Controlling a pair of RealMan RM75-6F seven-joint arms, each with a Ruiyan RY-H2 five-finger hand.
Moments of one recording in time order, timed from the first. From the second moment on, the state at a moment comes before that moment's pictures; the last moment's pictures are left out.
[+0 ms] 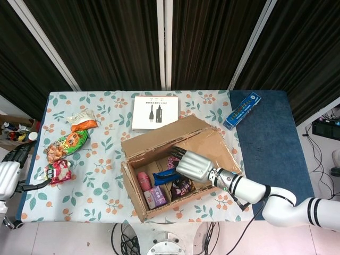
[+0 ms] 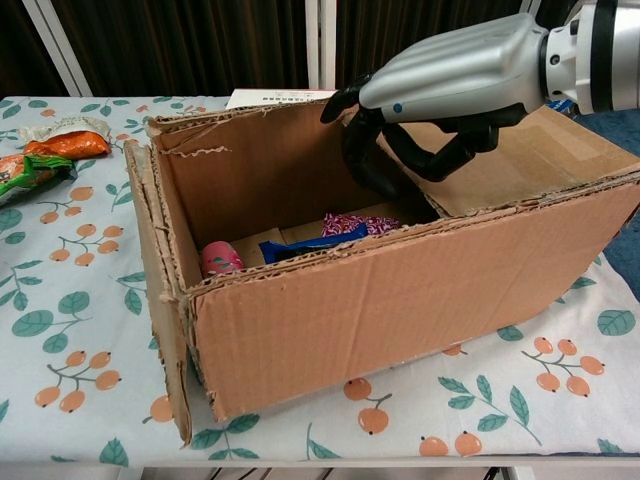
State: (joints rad) left arm -0.19 -0.96 -0.01 -1.65 1.49 1.43 -0.26; right arm 0.96 -1.13 0.18 -1.84 -1.47 0.53 -0.24
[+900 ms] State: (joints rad) left arm -0.19 -0.98 -0.03 -1.64 1.51 1.41 -0.28; right arm 0.93 -0.87 0.16 -2.04 -1.32 0.71 -0.40
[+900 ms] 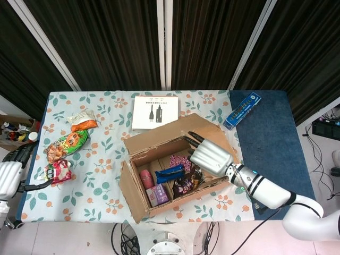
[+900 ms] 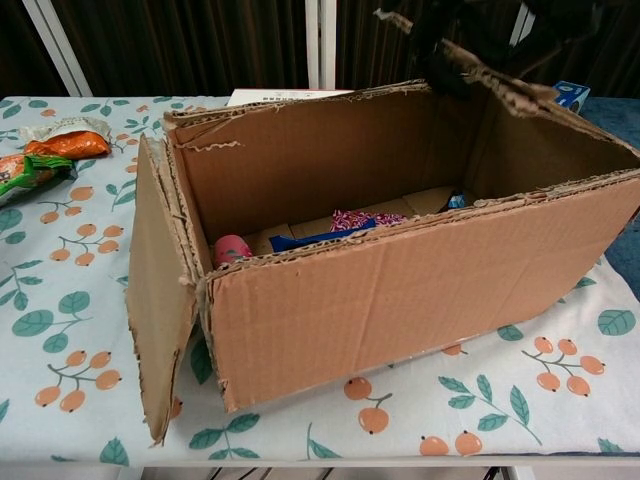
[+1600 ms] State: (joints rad) left arm -0.22 -0.97 -0.05 -1.73 1.49 1.34 -0.18; right arm 0.66 -0.59 0.15 -2.01 -1.61 1.03 0.11
